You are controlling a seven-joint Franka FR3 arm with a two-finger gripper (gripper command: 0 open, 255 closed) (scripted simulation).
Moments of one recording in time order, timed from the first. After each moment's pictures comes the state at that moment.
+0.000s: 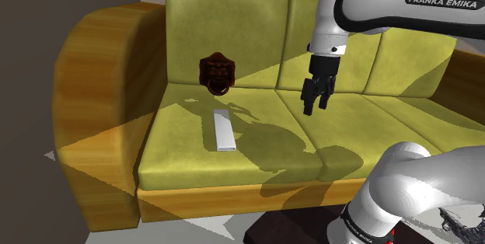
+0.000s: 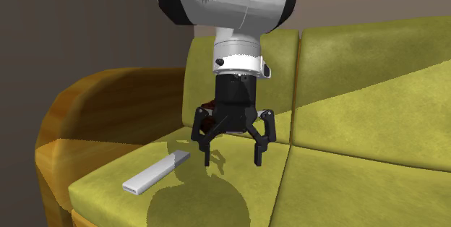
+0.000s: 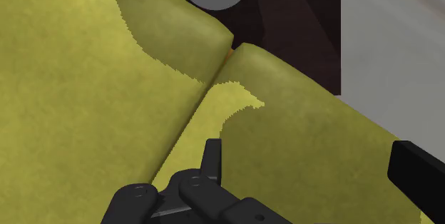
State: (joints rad) arm -0.02 -0.81 0.06 -2.43 0.11 1.42 0.05
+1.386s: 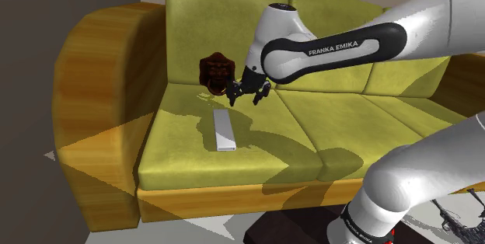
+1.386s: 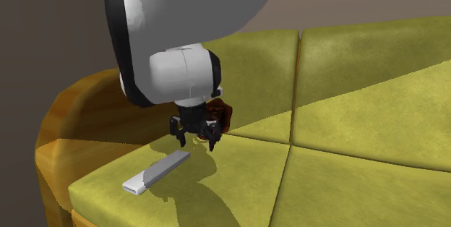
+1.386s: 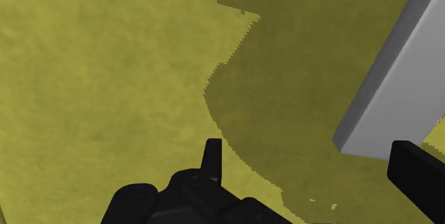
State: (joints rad) arm -0.18 -0.43 0.42 -2.41 0.05 2.28 0.57
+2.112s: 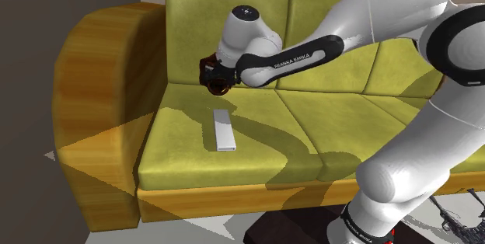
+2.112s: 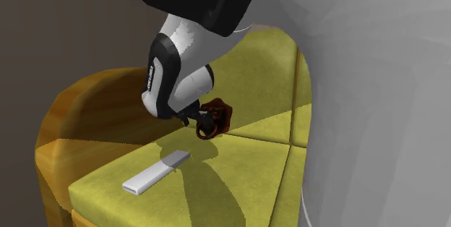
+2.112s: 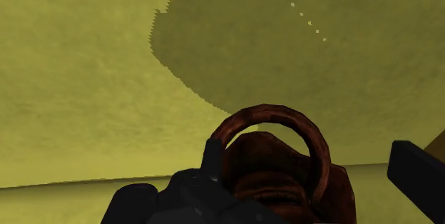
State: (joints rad) arm -0.43 -0.07 0.66 -2.13 -0.48 2.49 1.15
